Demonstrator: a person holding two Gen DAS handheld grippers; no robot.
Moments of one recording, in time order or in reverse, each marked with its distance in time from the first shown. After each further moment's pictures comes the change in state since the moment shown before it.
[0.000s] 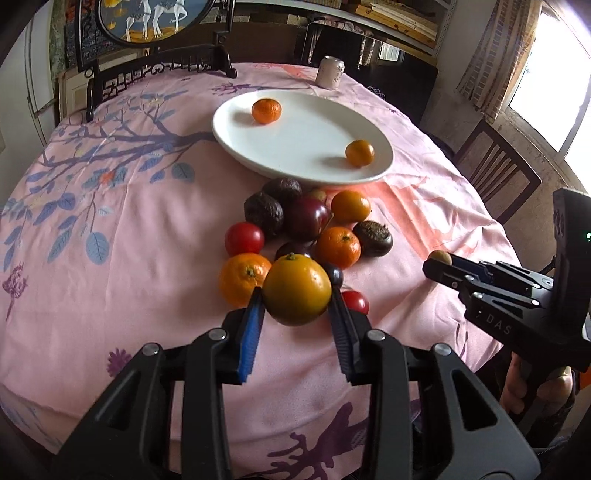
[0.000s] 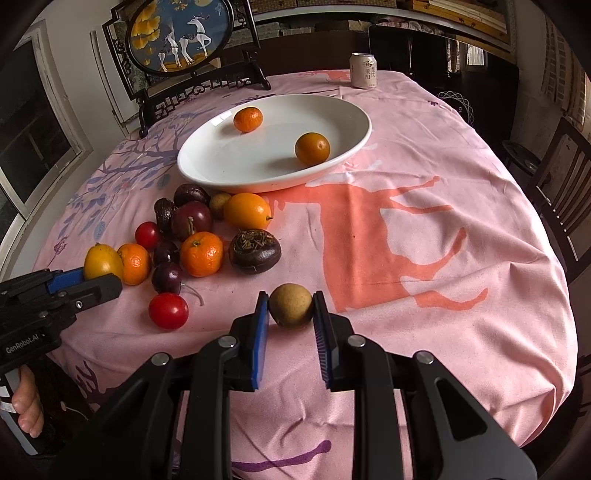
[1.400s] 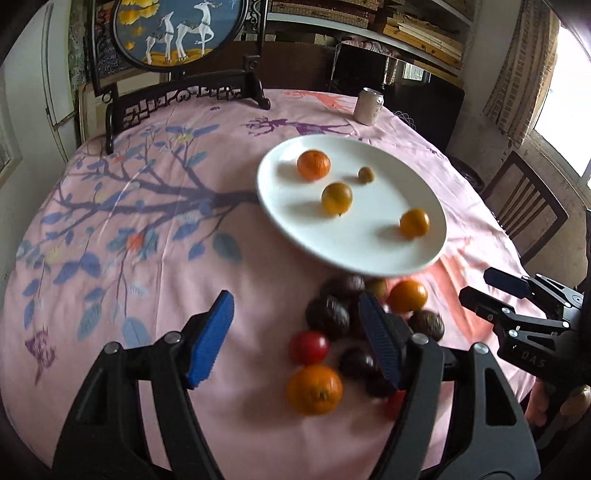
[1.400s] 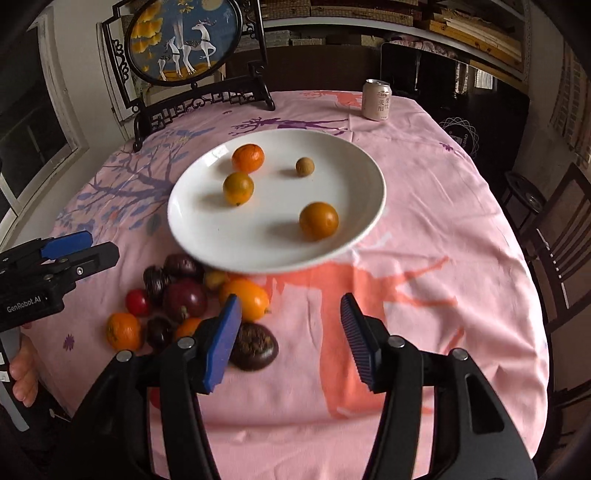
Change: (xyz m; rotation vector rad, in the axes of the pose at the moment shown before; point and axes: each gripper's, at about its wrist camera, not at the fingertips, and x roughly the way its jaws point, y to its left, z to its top) left arm 0.015 0.040 0.051 -0.058 -0.058 0.082; right arm 0.010 0.009 0.057 -0.063 -0.022 -0.061
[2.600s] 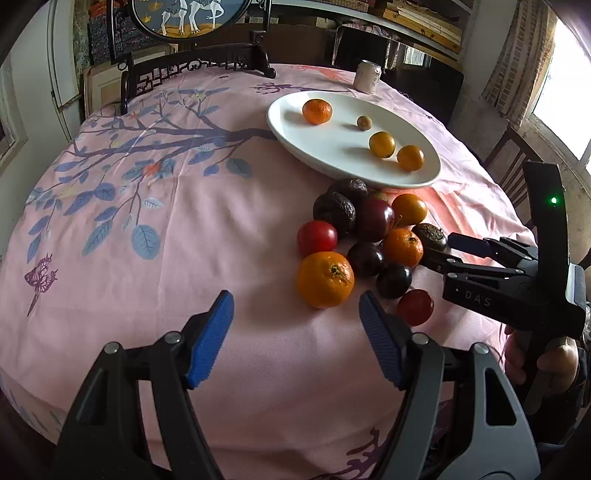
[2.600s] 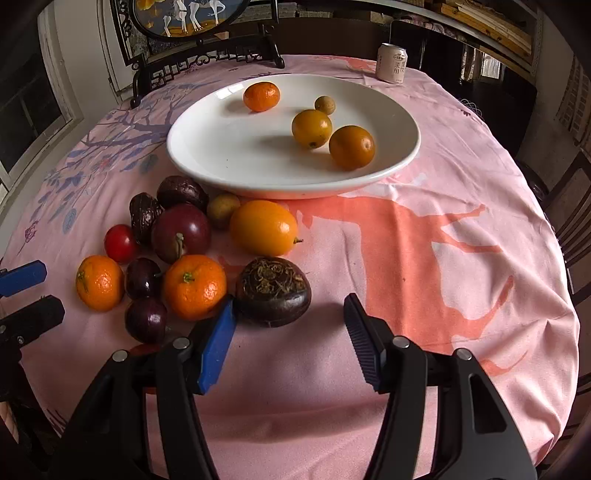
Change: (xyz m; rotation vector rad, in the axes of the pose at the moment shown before) left arm -0.016 0.006 -0.063 0.015 0.055 0.010; right arm 0.047 0.024 -0.029 -0.030 0.081 -0.006
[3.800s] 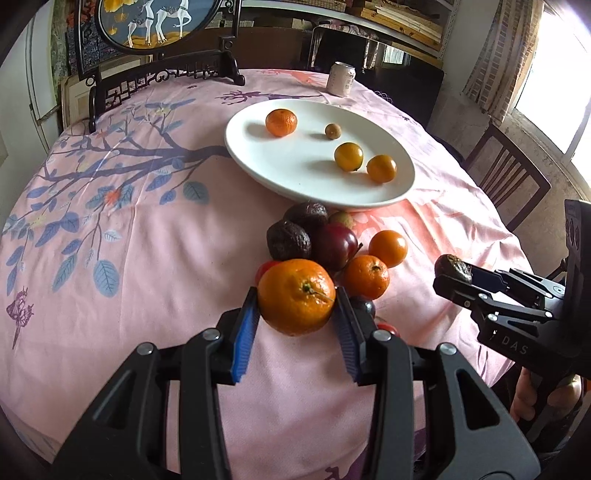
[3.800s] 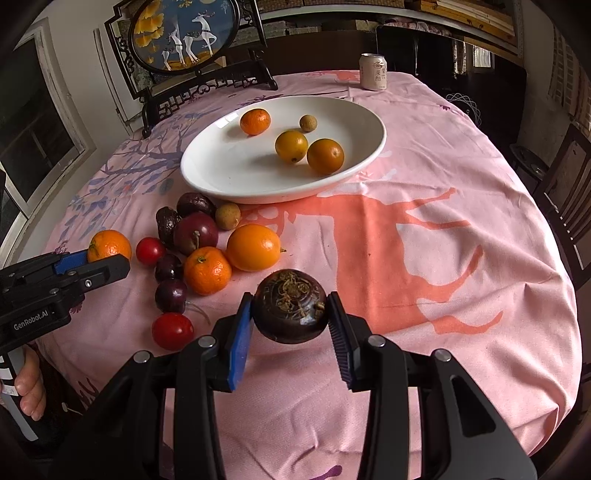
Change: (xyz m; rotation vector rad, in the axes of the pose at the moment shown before) left arm 0.013 -0.025 0.031 0.049 -0.006 -0.071; right arm -0.047 -0.025 -0.021 0.074 -0.061 0.083
